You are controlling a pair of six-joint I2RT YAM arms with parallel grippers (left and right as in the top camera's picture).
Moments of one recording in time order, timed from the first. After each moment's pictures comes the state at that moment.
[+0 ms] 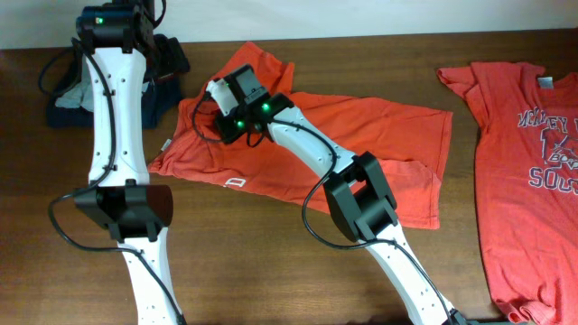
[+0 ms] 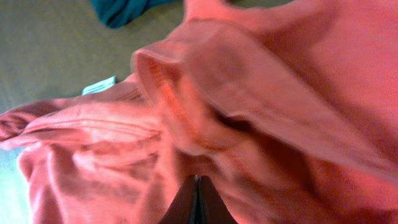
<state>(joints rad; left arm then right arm) -0.02 2.35 2.73 -1.56 -0.19 -0.40 0.63 2.65 2.33 -0.55 -0.41 0.01</state>
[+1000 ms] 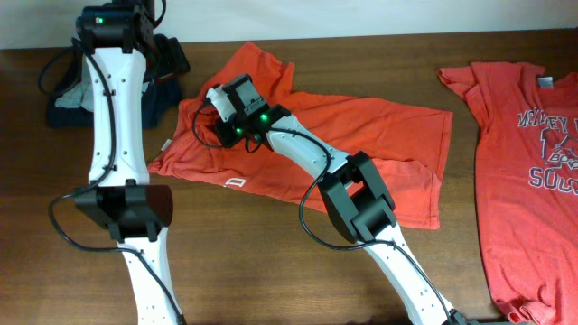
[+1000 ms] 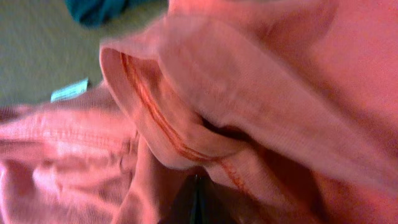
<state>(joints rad) -0.02 2.35 2.73 -1.56 -0.19 -0.40 0.64 2.65 2.22 -0.38 -0.34 0.02</state>
